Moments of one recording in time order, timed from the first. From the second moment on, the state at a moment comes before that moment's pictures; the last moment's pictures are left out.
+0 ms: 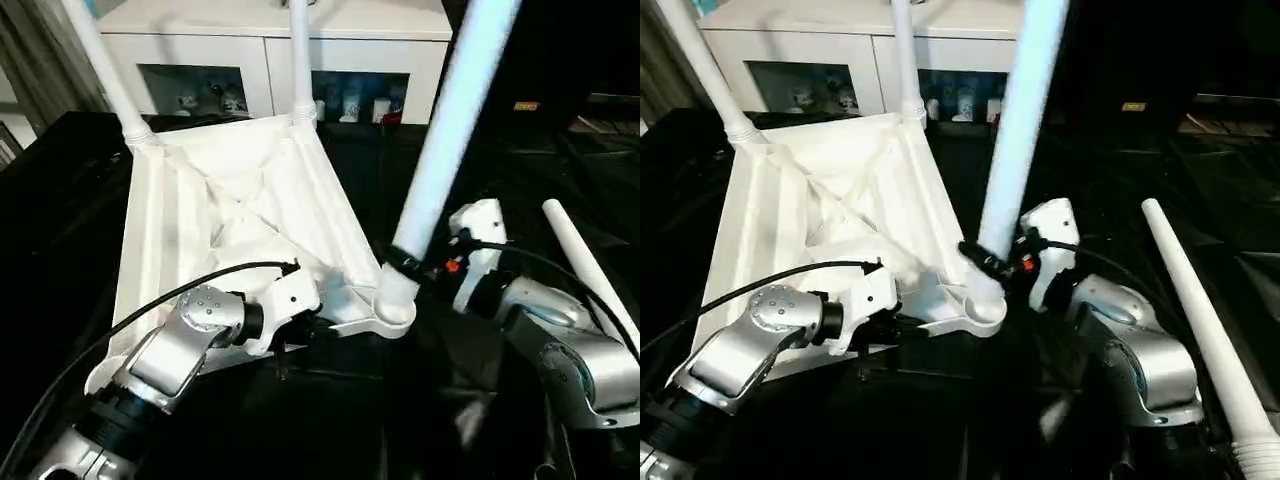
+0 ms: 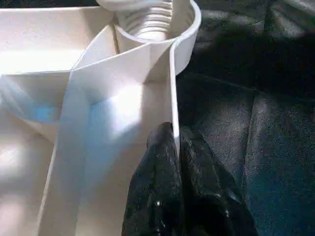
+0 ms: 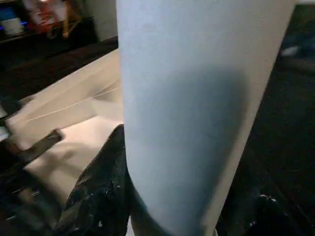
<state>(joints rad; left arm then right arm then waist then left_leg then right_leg) -0.39 0.44 -0.41 0.09 -0.04 0.37 -1.01 -0.26 -0.37 0.04 -0.19 0.44 0.59 0.60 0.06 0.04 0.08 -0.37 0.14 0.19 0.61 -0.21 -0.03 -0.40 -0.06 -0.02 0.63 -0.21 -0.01</state>
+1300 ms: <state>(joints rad) -0.45 0.42 -0.41 0.20 -0.02 0.30 -1.00 -0.27 -0.28 -0.06 -0.03 0.52 0.58 0.62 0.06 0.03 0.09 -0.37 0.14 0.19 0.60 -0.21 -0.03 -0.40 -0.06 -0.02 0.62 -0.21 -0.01</state>
